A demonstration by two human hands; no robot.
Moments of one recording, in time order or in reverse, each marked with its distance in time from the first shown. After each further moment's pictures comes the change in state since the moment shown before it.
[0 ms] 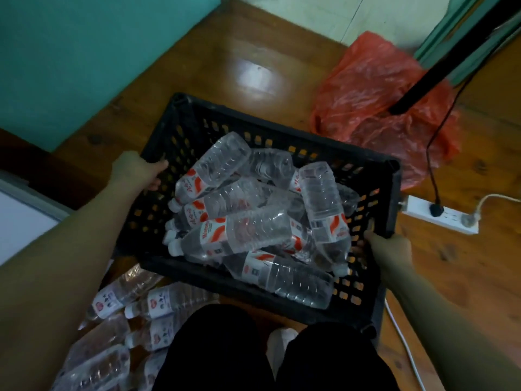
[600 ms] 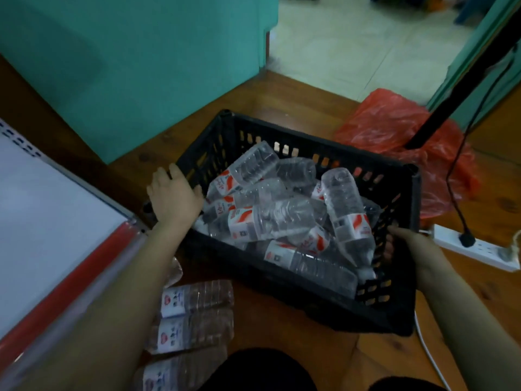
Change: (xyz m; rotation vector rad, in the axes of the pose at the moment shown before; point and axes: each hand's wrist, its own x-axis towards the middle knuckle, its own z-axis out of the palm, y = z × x) left_hand -0.076 -0.065 0.039 0.359 0.596 0.372; right_hand -0.005 0.023 -0.011 0.291 -0.253 -0.071
